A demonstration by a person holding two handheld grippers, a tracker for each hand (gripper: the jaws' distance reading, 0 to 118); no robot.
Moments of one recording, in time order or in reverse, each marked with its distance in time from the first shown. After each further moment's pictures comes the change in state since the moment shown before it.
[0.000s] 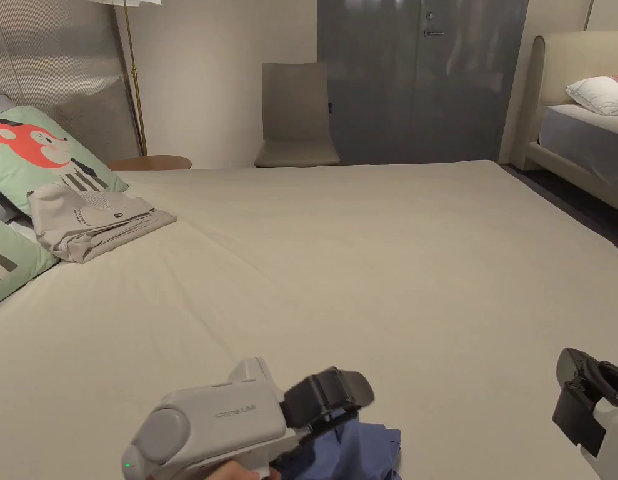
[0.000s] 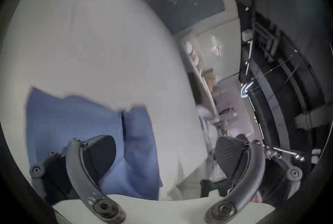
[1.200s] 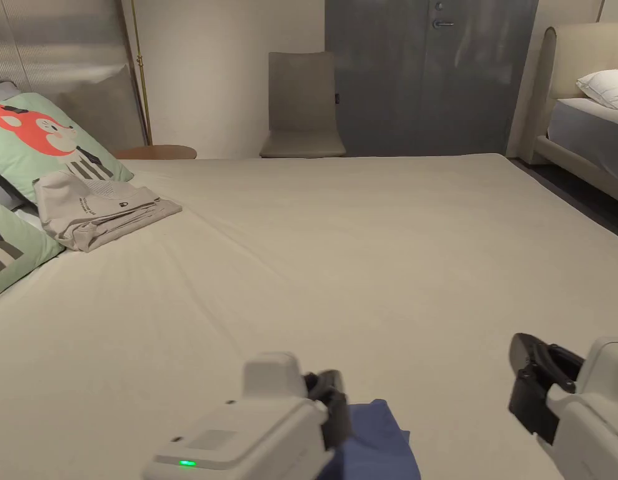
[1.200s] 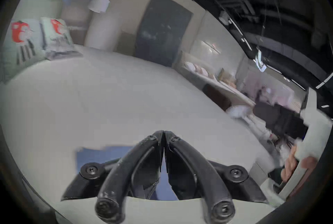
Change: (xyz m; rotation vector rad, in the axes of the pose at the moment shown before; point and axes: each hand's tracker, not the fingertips) left arm 0.034 -0.042 0.022 0.306 0.260 -0.506; right arm -0.040 0.000 -0.010 -0.021 0.166 0.071
